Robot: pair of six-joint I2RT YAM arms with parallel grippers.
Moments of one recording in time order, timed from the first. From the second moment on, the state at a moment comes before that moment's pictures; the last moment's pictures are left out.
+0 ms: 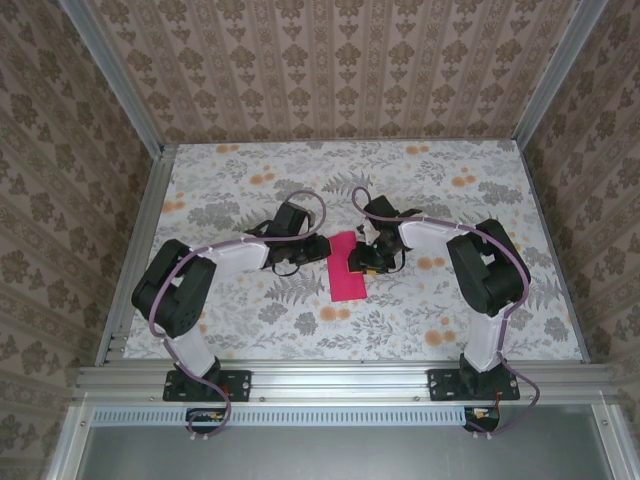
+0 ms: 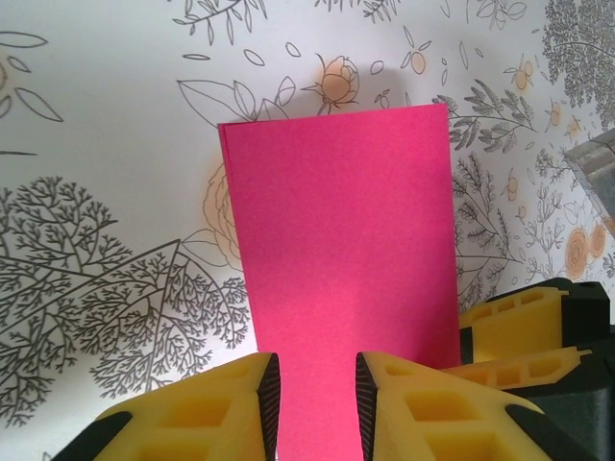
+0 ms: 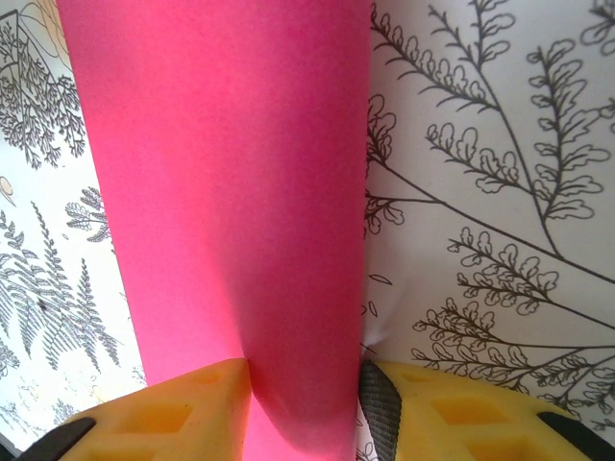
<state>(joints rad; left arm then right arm) -0.65 1.73 0.94 -0.10 0.32 -0.74 0.46 1.90 1.14 -0.58 -0.40 0.44</state>
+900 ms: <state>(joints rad) -0.68 1.84 1.01 -0.10 0.36 -0.74 0.46 1.90 1.16 -0.60 -0.37 0.42</state>
